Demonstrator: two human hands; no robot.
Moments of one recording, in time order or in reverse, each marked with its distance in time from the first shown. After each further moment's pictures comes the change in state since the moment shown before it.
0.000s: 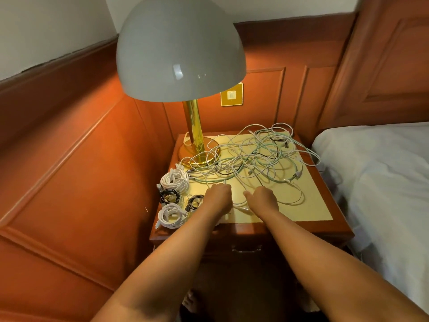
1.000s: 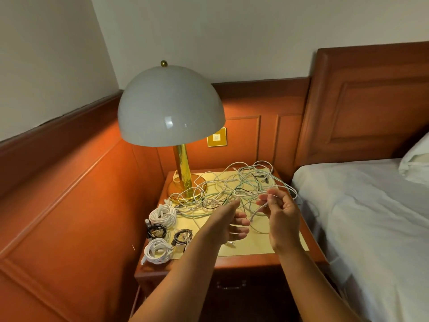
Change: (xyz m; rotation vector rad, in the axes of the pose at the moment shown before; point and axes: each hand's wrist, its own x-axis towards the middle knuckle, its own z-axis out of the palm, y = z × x) left_hand -0.048 0.078 -0.075 -1.494 -0.359 -0.400; right_hand -0.080 0.008 -0.107 1.149 0.432 -0.217
